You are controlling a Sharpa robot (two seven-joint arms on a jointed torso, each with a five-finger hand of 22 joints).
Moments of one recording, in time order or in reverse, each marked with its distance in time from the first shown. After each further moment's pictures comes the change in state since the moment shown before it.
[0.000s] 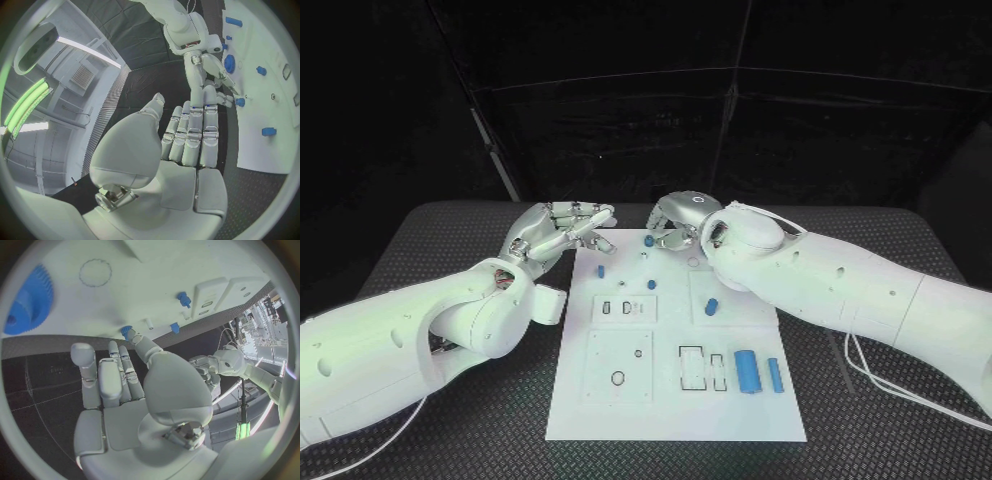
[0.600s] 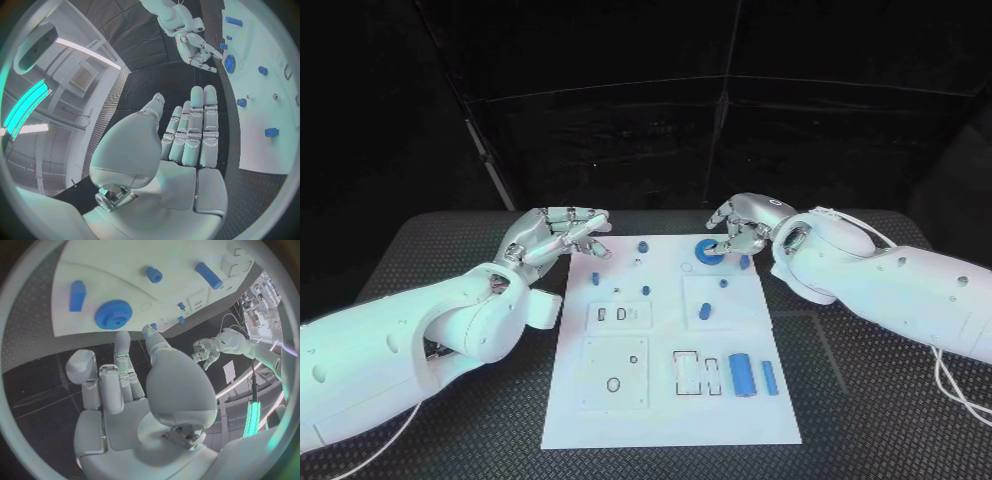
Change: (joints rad) left arm 0.000 -0.005 0.000 -0.011 0.000 0.007 -0.002; left_hand 0.000 0.000 -0.003 -0.003 0.000 0.000 0.000 -0.003 0.000 0.003 0.004 0.000 -0.001 -0.005 -0.003 0.000 0.003 0.000 0.000 0.000 0.000 0.002; right arm -0.001 -0.321 0.000 0.241 0.205 -0.026 -0.080; right_hand 0.010 -0.102 -0.248 0.273 0.090 -0.063 -0.004 0.040 0.011 0.247 -0.045 0.728 0.597 0.001 -0.027 0.161 0.261 -0.017 0.108 -0.032 0.095 0.167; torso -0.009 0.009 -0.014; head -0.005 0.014
